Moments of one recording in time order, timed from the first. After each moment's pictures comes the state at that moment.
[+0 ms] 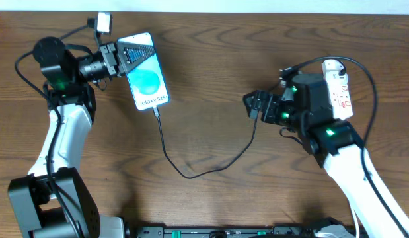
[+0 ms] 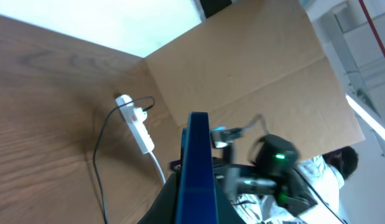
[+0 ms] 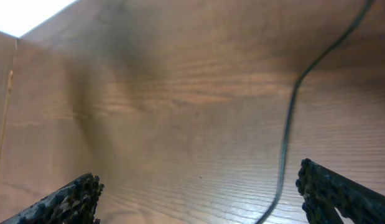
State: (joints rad) left arm 0.19 1.61 1.05 0.65 1.43 -1.14; right arm 0.31 1.23 0.96 -0.48 -0.23 0.56
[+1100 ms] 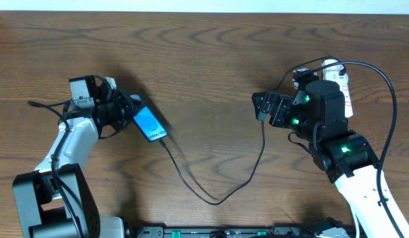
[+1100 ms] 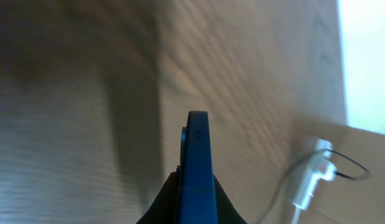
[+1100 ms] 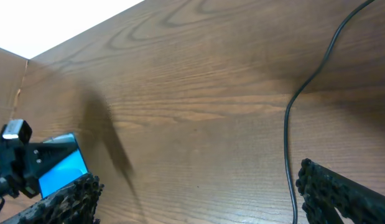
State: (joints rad) left arm 0.19 1.60 0.87 -0.32 0.62 -0.65; right arm 0.31 1.11 0.96 -0.52 -0.16 0.55
